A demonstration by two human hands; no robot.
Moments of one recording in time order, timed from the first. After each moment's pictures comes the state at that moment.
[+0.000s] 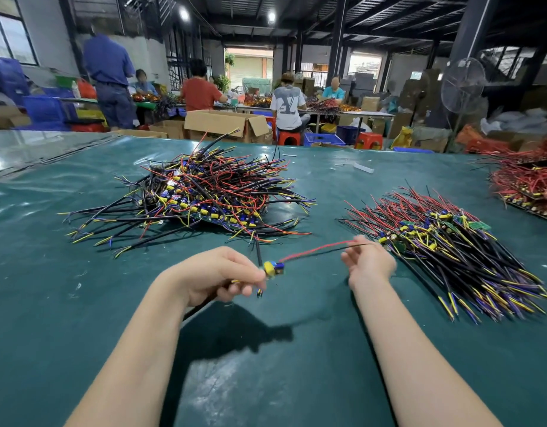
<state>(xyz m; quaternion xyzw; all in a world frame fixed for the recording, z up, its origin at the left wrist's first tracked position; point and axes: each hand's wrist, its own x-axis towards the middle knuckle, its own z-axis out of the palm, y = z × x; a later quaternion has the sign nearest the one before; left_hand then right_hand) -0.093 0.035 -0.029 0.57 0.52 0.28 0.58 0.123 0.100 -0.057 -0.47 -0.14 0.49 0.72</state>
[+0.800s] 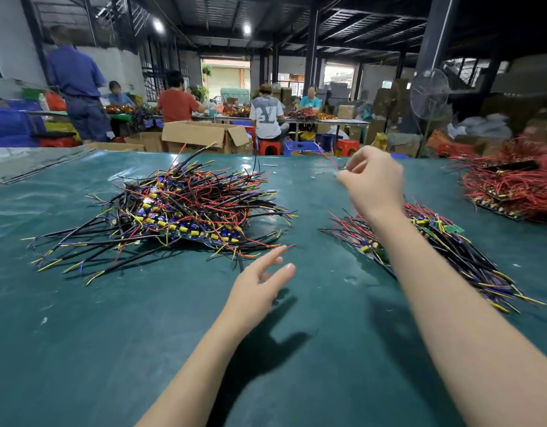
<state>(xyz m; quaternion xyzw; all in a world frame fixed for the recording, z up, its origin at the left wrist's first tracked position) -0.024 0.049 -0.068 0.61 0.47 0.49 0.40 0.139 0.112 0.054 -0.61 -0.61 0.01 0.51</state>
